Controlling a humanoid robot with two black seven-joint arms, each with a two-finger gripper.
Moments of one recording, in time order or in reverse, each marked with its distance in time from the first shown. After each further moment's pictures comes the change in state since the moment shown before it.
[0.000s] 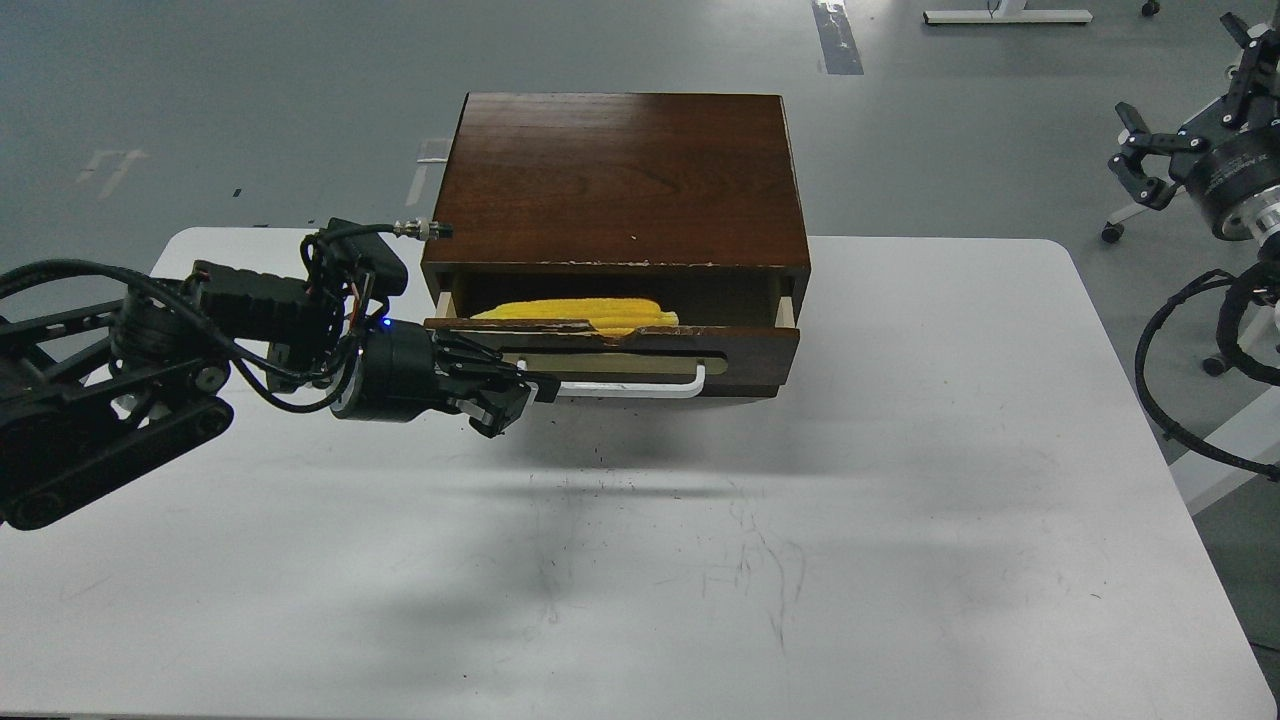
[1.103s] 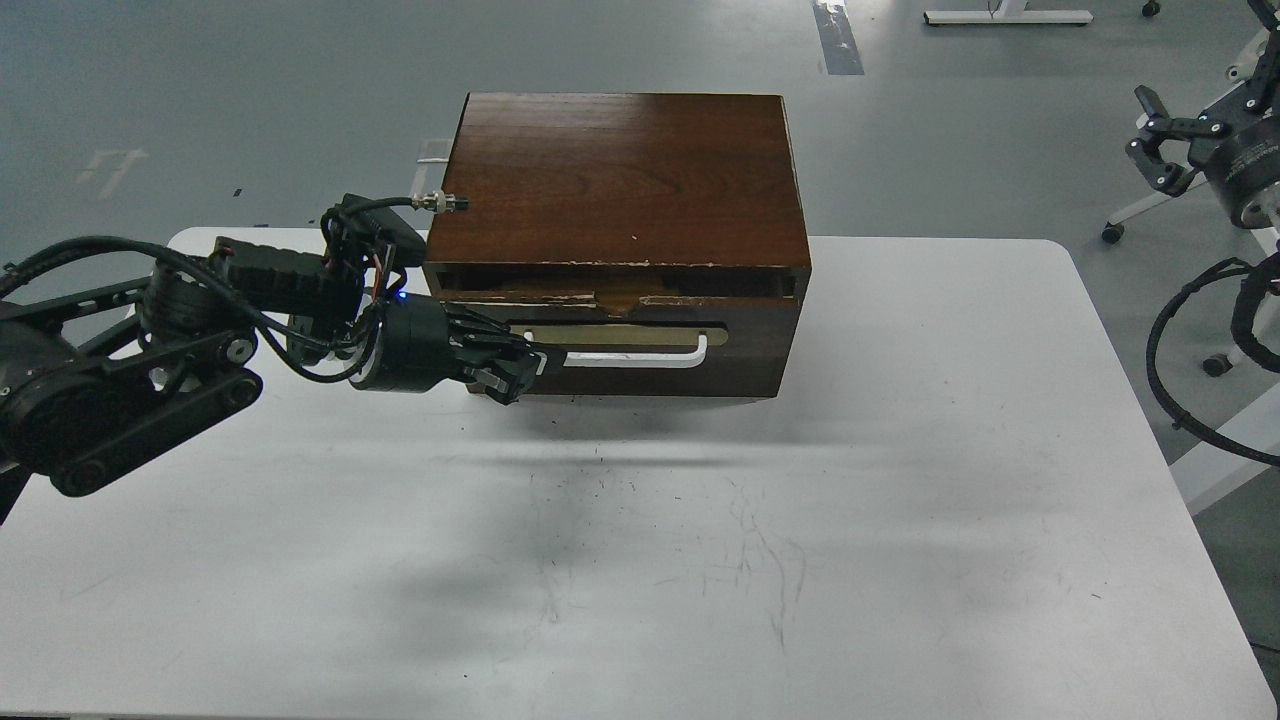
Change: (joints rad) left arm -0.054 -0.095 -0.001 0.126 0.001 0.000 0.001; right arm 0.002 -0.015 0.029 0.003 0.001 0.001 -0.003
